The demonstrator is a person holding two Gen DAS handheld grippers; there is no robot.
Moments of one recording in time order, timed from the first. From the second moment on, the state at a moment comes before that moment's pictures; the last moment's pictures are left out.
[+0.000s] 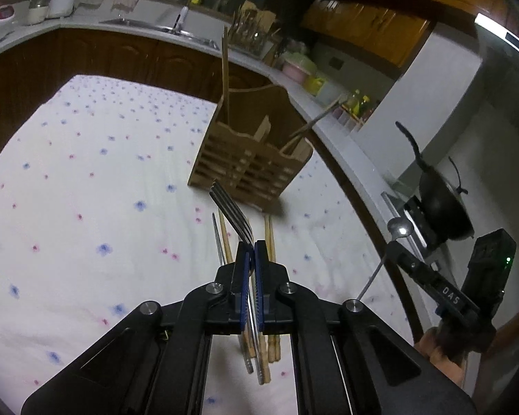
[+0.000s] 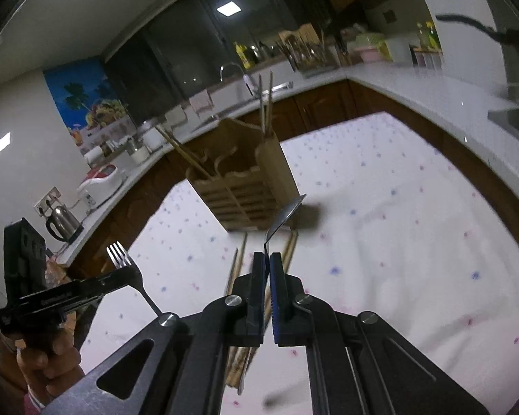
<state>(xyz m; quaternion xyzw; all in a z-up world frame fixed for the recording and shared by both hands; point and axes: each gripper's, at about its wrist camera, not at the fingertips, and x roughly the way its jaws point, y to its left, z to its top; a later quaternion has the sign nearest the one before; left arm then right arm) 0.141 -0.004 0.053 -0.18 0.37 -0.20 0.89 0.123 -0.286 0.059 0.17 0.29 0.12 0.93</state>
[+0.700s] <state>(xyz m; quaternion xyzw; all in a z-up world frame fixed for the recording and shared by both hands) 0.169 0.002 0.093 -0.17 0.32 -0.19 0.91 0.149 -0.285 0.090 0.15 0.23 0.11 0.95</state>
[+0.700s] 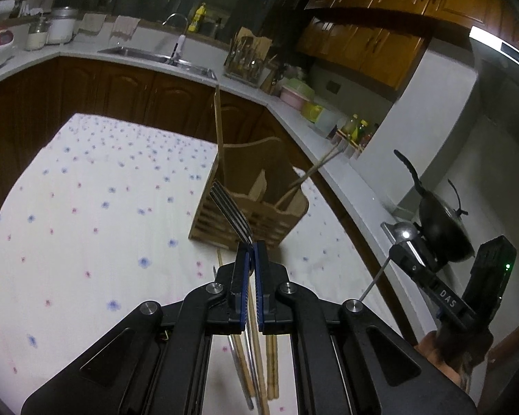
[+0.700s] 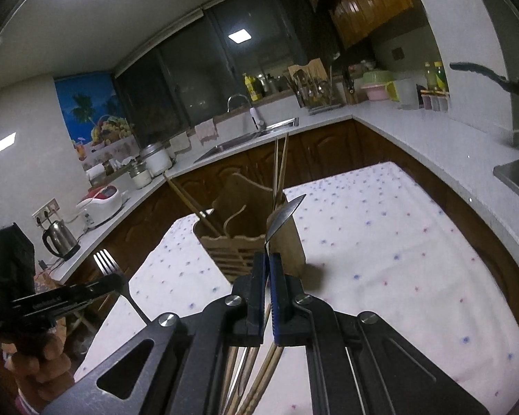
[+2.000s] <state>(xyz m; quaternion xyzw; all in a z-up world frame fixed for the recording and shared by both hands) 0.312 -0.030 0.068 -0.14 0.28 -0.14 0.94 0.273 -0.253 0.074 0.08 0.13 0.09 0.98</state>
